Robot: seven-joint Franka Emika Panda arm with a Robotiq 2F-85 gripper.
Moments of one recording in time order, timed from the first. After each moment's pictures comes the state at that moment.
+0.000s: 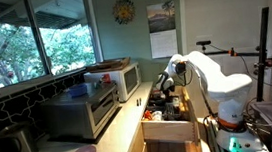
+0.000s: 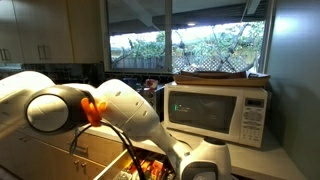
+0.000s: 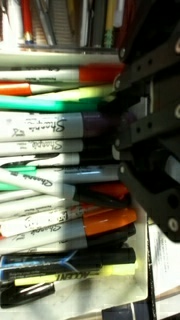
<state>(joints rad) -0.80 0.98 -0.16 -1.39 -0.11 2.43 -0.82</state>
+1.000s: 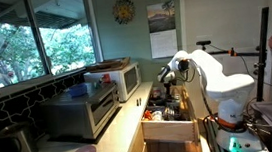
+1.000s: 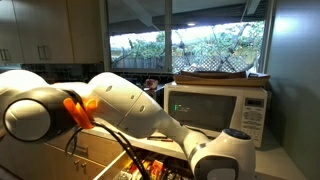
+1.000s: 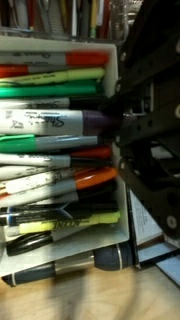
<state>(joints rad) -0.93 0.96 -0.07 -1.26 -0.02 2.29 -0.97</state>
